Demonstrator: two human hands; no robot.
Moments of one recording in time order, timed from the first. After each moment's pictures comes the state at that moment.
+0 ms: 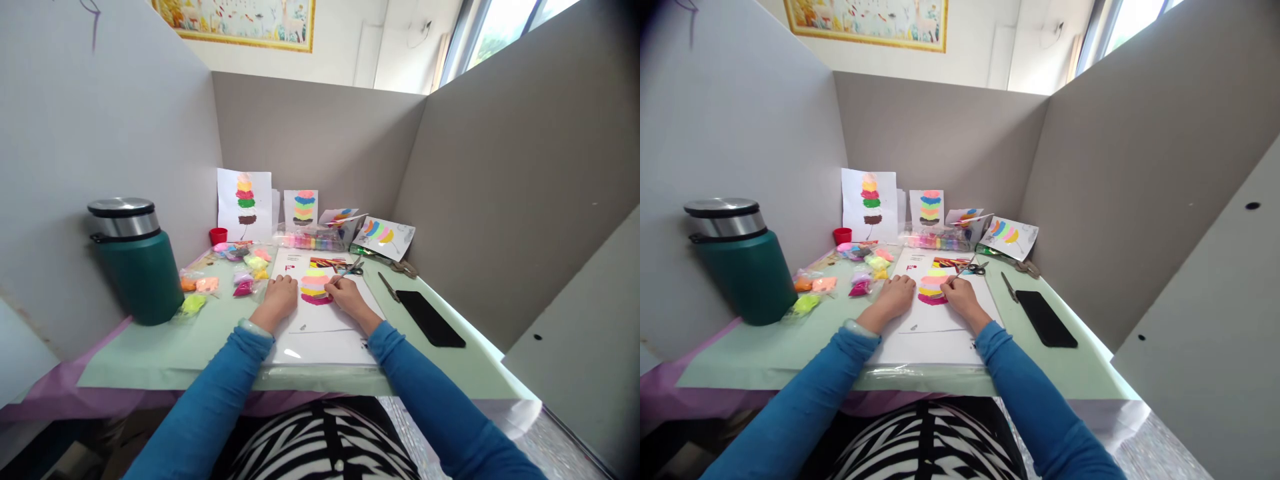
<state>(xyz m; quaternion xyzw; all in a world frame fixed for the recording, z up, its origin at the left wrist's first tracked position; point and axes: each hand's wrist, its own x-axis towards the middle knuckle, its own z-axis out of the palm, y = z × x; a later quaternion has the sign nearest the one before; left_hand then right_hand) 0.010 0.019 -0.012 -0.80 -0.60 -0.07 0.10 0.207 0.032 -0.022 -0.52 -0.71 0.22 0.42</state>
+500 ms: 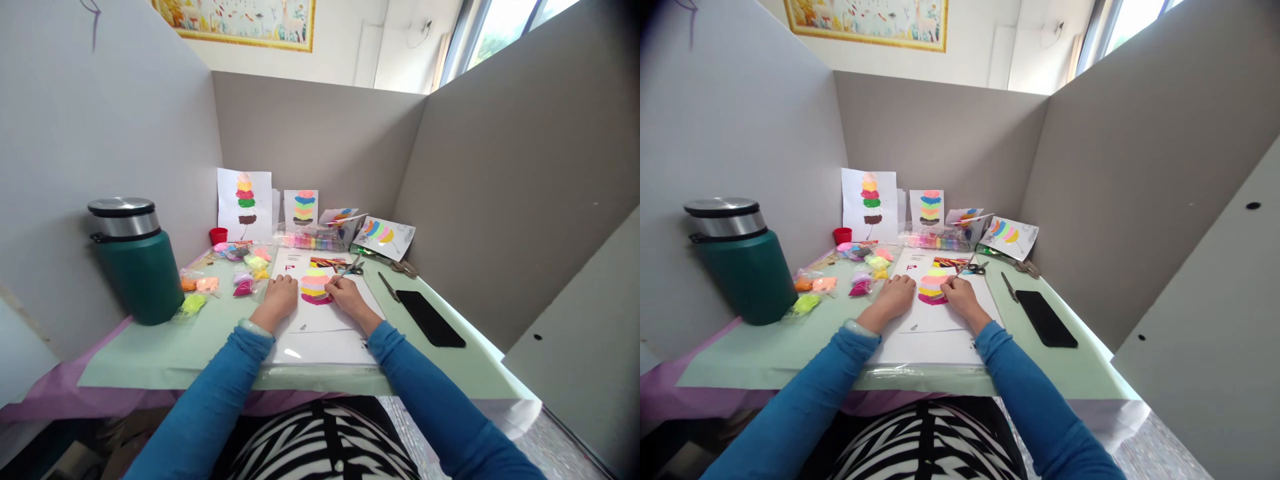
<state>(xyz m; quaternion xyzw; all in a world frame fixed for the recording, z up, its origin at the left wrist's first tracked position) 0.010 0.020 -0.012 -0.79 -0.60 -0.07 0.10 0.207 0.033 -0.022 -0.52 -0.70 0.23 0.43</state>
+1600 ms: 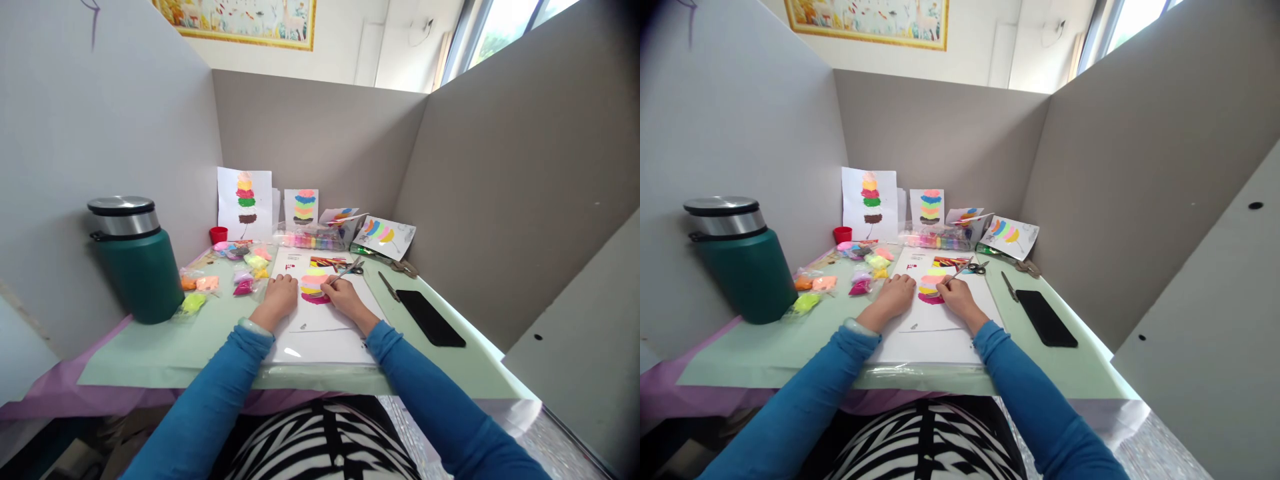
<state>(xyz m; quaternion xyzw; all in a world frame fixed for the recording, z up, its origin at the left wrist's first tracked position) 0.011 0.017 -0.009 -0.79 -0.60 -0.07 0.10 0.200 0.028 -0.023 -0.51 -0.72 0.23 0.42</state>
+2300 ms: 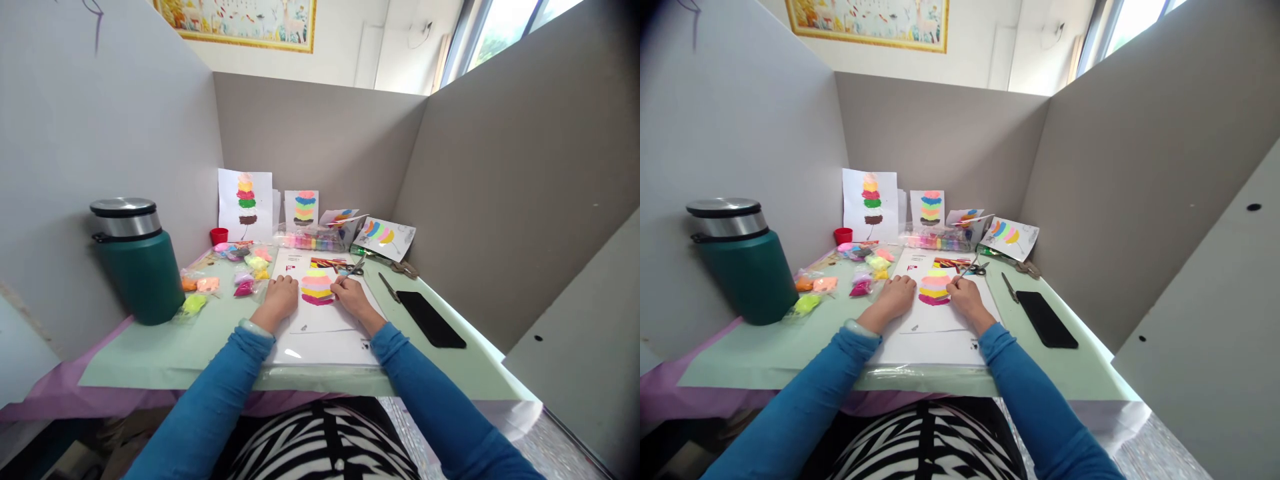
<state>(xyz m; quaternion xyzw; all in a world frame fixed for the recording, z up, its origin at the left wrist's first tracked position) 0.009 0.020 -0.013 -0.79 -0.59 -0.08 0.10 0.215 0.029 -0.020 -0.54 -0.70 0.20 0.43</state>
